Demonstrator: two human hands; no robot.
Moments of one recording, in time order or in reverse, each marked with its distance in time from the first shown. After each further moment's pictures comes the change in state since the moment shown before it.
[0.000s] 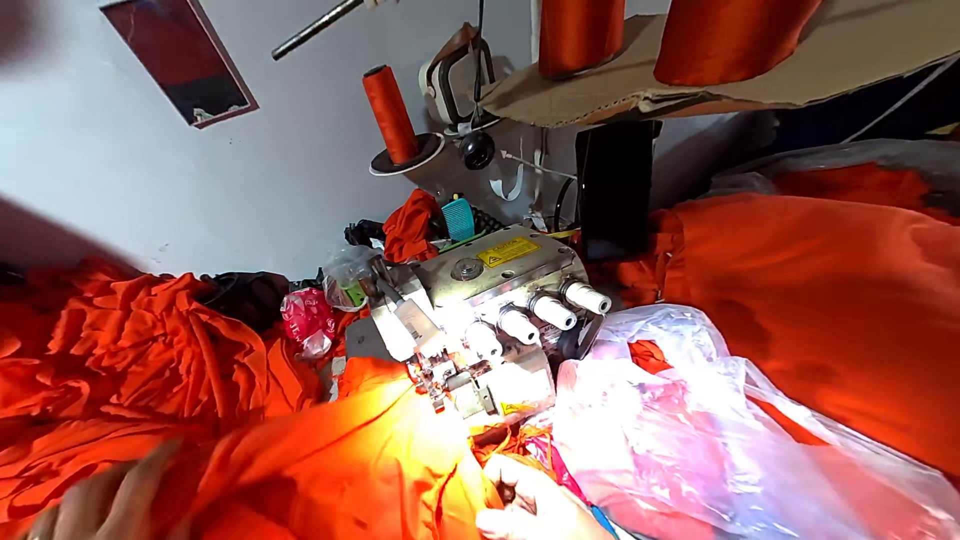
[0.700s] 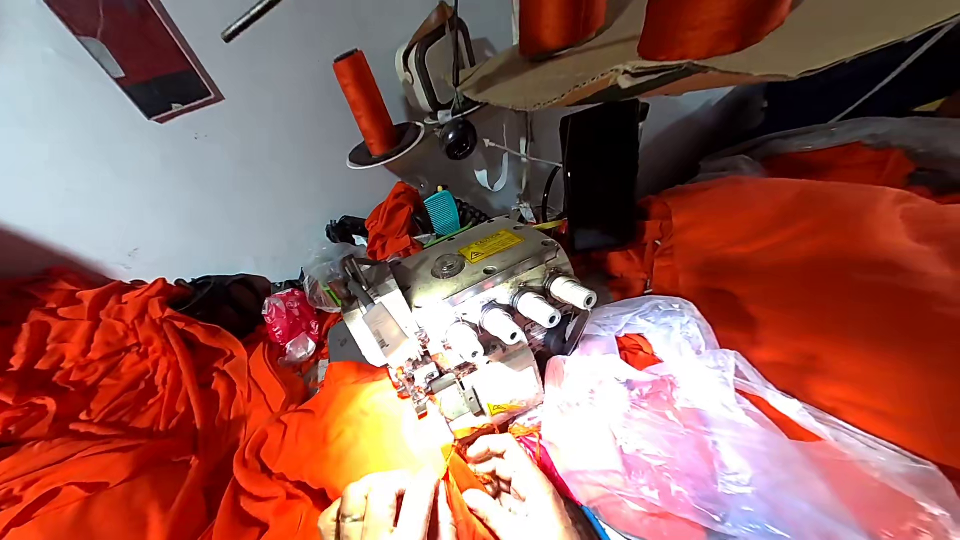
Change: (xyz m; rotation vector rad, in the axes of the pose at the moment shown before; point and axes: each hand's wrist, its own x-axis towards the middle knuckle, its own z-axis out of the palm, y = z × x) left_hand -0.025 0.163 0.097 -0.270 0.401 0.246; right_hand 0.009 0.030 0.005 -0.316 0.341 -0.345
